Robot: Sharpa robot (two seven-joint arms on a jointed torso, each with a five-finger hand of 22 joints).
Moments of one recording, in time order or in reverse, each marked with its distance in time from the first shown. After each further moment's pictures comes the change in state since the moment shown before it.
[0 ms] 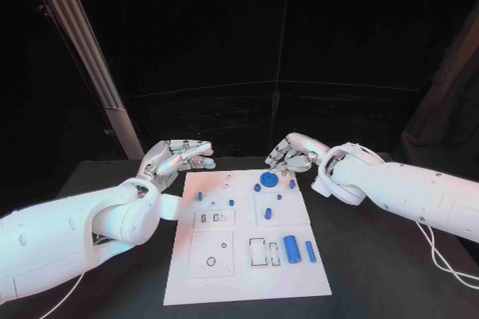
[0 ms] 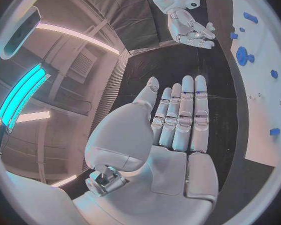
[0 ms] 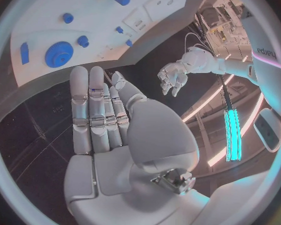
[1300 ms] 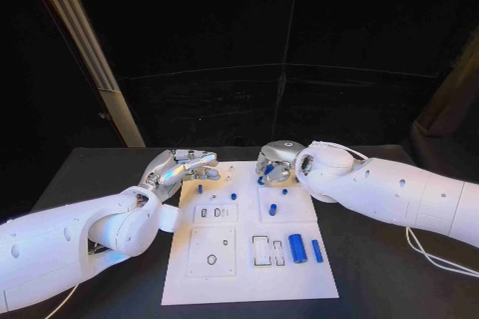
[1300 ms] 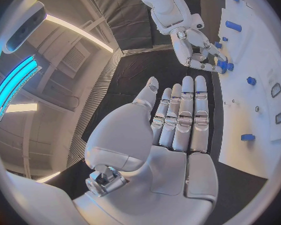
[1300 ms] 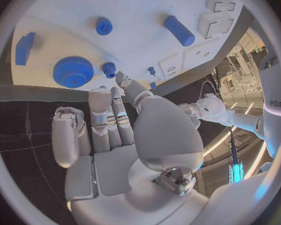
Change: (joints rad) left arm 0.000 -0.018 -0.015 0.044 -0.015 0.047 -0.044; left_hand -0.004 -0.004 -0.003 -0.003 0.000 0.000 0.000 -0.004 0.000 0.000 0.000 -0.010 0.000 0.000 0.000 -0.011 0.001 0.000 -0.003 0.003 0.000 -0.003; right arm 0.023 0.115 0.001 -0.018 -0.495 0.124 -0.232; right_hand -0.095 -0.082 0.167 0.000 0.067 -0.027 0.001 -0.018 -0.003 -0.078 0.009 -0.005 0.001 0.017 0.001 0.731 0.472 -0.125 0.249 0.001 0.603 0.772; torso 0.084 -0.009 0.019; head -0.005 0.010
